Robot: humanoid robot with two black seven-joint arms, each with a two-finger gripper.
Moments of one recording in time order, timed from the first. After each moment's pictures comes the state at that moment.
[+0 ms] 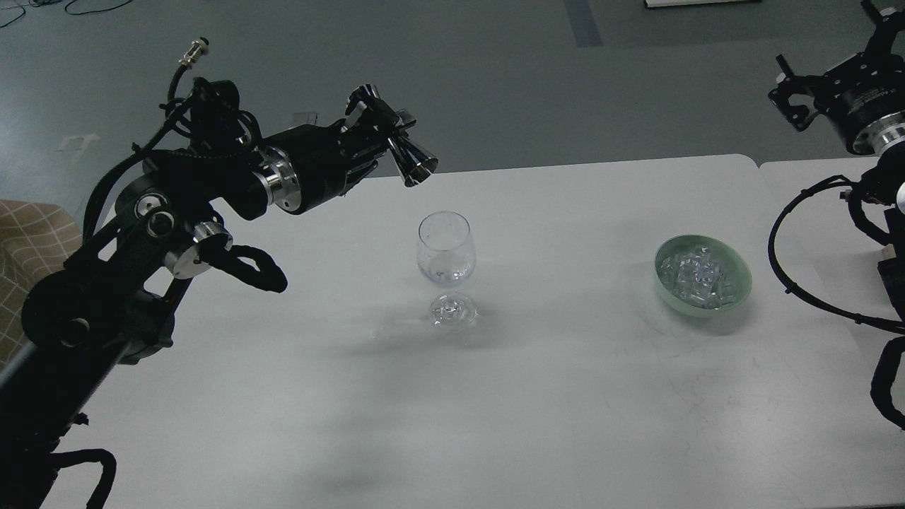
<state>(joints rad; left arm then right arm) -0.68 0.36 -1.06 -1.54 1.00 -0.29 0.49 0.77 -0.31 1.60 0.54 -0.35 0.42 -0.11</state>
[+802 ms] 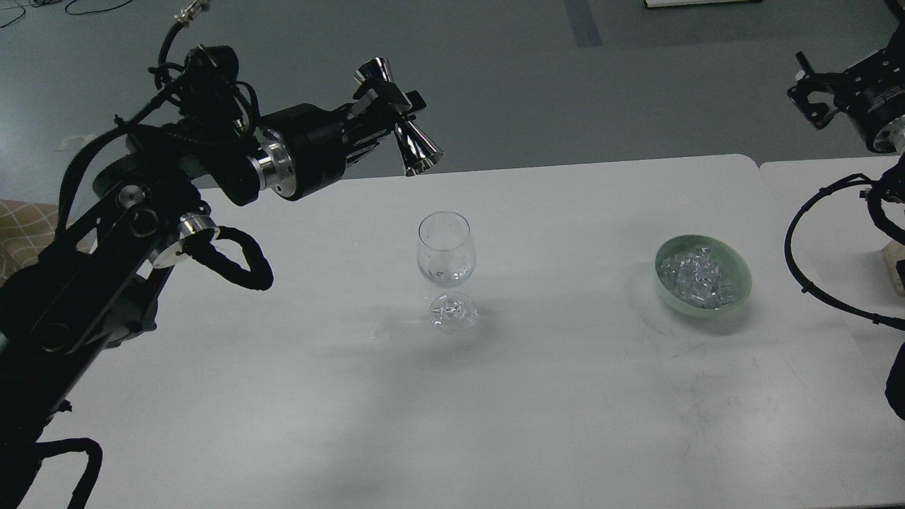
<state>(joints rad) -0.72 0.40 -1.06 -1.61 1.10 -0.37 0.49 0.77 -0.35 1.60 0.53 -0.35 0.42 -0.11</state>
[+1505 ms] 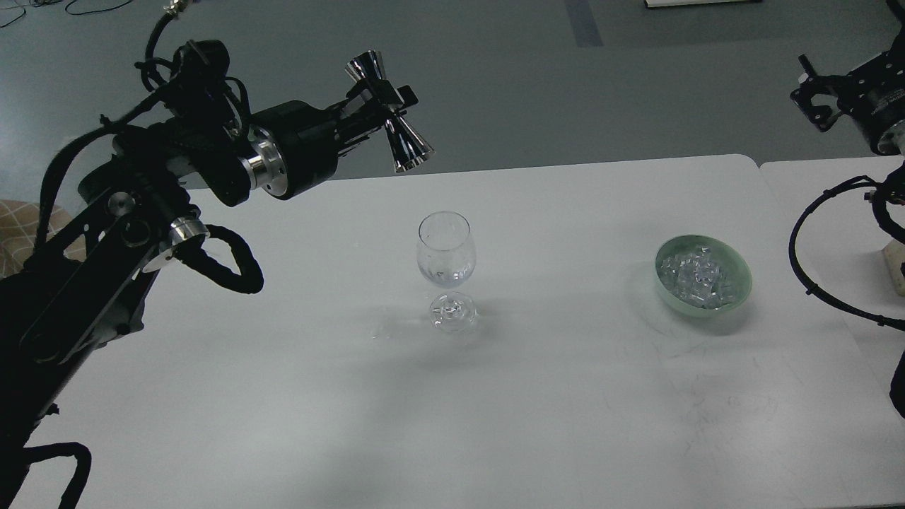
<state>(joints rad) -0.69 0.43 -1.13 -1.64 1.09 -0.37 0.49 0.76 -0.36 1.60 0.53 -0.35 0.43 -0.11</state>
